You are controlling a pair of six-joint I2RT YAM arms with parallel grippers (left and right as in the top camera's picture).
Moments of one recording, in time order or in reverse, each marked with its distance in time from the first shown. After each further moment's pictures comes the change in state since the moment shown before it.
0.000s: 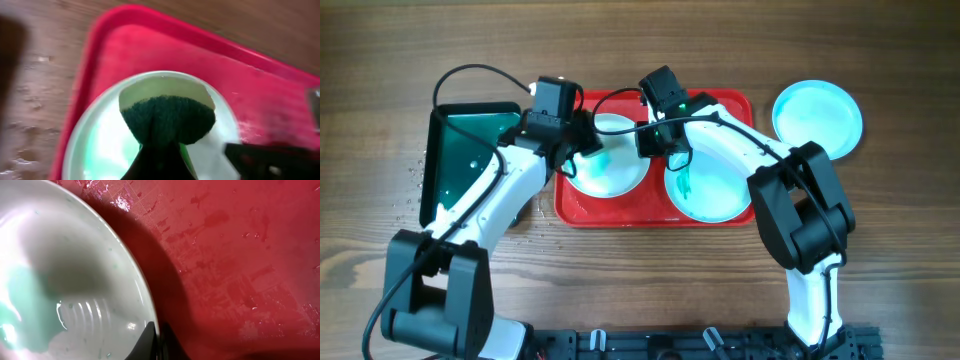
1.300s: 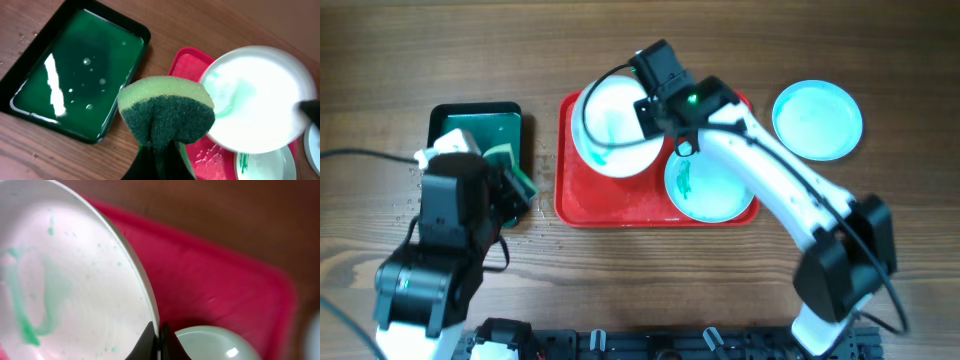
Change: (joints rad) left arm 0.100 -0.799 0.000 -0.628 -0.190 -0.046; right arm 0.124 -0.288 0.145 -0.209 0.473 -0.256
